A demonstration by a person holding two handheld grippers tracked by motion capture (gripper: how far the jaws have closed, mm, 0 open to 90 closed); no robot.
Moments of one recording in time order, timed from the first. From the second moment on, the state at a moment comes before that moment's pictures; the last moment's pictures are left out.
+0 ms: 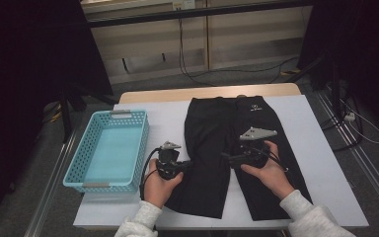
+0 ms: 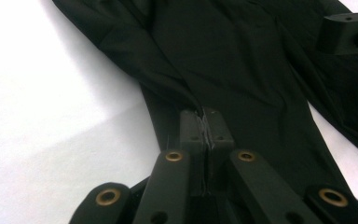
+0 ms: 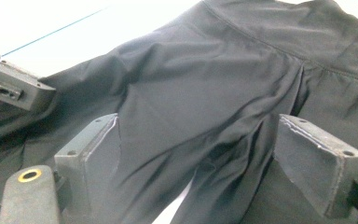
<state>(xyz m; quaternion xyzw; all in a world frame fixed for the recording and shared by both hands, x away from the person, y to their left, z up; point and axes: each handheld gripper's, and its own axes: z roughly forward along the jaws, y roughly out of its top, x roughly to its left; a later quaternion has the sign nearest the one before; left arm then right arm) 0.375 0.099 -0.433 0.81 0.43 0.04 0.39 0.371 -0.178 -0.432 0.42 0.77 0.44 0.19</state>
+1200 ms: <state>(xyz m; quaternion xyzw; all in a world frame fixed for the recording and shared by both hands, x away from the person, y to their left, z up) 0.371 0.080 -0.433 0.82 0.41 0.02 0.41 0.425 -0.126 -0.436 0.43 0.77 0.44 0.17</state>
